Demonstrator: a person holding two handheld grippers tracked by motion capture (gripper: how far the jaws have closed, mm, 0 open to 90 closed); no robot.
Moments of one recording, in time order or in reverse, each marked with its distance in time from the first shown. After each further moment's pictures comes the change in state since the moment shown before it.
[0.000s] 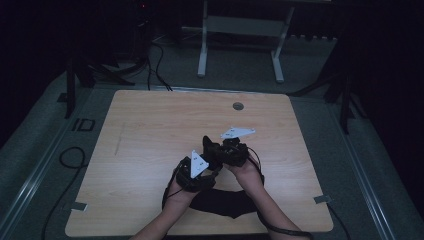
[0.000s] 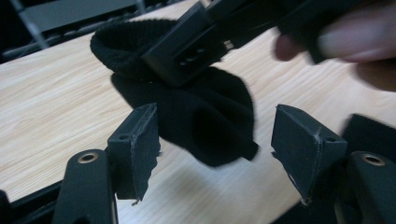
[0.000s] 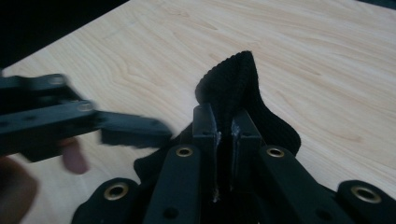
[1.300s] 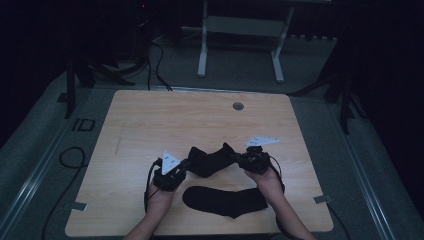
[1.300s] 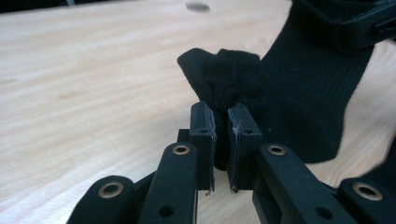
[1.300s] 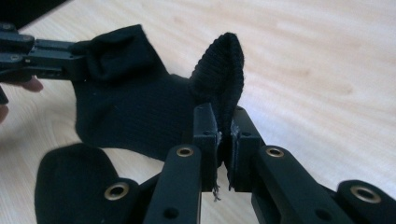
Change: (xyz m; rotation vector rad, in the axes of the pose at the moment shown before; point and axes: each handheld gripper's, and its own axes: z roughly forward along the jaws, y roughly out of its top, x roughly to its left) left arm 0.049 -0.046 -0.012 0.020 0.000 -0.180; right arm -0.045 -0.055 -0.025 0.035 -0.030 0.075
